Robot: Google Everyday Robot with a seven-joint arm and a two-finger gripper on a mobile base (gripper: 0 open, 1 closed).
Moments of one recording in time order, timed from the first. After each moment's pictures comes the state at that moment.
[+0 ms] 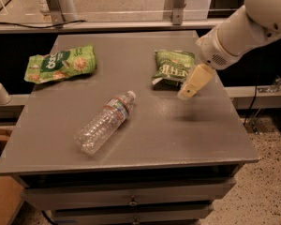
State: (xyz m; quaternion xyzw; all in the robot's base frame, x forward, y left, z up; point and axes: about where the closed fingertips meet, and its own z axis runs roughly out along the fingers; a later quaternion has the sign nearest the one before) arm 0.591 -0.148 0.889 -0.55 0.78 0.04 0.30
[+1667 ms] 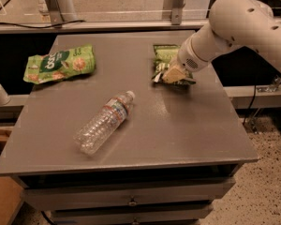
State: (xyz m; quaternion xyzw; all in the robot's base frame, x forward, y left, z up) arm 0.653 -0.110 0.834 -0.53 0.79 0.06 0.31
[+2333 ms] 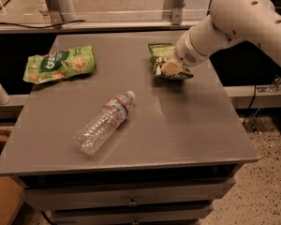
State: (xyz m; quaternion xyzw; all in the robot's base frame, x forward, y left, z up) arm 0.656 -0.098 0.858 -0.53 0.77 0.07 0.33
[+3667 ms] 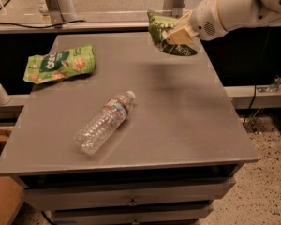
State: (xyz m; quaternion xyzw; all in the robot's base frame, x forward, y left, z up) arm 0.655 -0.097 0.959 -0.51 0.72 0.17 0.45
